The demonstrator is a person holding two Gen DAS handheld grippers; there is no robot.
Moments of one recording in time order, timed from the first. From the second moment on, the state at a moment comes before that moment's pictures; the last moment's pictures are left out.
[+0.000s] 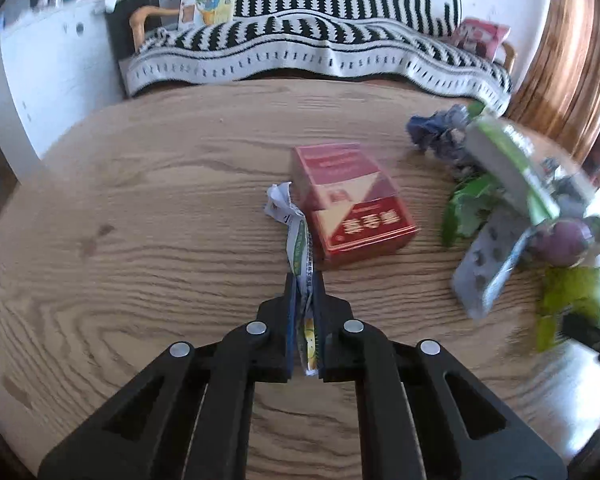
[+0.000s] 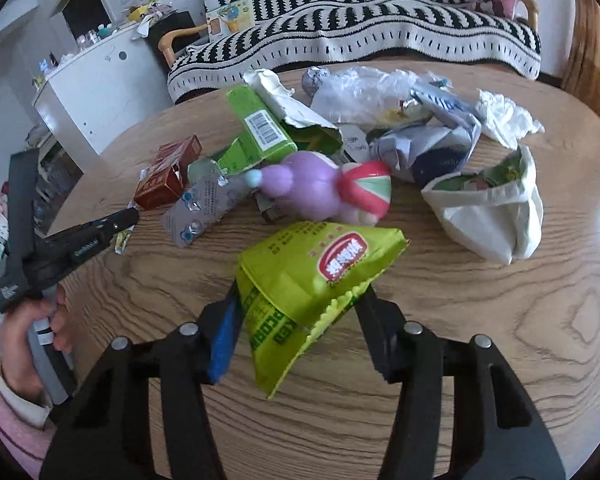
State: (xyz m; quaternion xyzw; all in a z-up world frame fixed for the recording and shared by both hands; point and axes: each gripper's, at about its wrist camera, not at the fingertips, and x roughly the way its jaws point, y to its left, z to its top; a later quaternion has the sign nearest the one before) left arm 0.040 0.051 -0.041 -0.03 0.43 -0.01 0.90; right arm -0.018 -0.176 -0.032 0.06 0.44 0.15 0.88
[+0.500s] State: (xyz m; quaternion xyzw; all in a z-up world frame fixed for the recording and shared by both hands) left arm -0.021 0.027 -0.011 -0.07 0.38 -0.05 0.92; right arm -0.062 -0.165 0.014 0.04 0.32 0.17 0.93
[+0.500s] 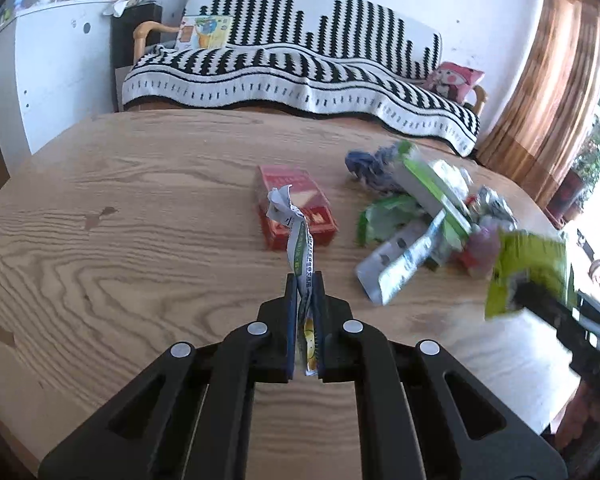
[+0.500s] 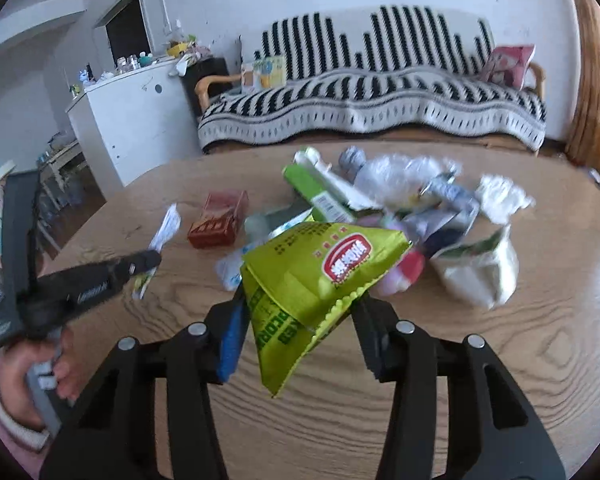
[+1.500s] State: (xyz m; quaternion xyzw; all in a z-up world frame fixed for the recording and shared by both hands) left arm -0.023 0.020 -0.014 -0.06 0.38 -0.06 0.92; right arm -0.049 -0.177 -0.003 0.04 0.36 0.10 0.93
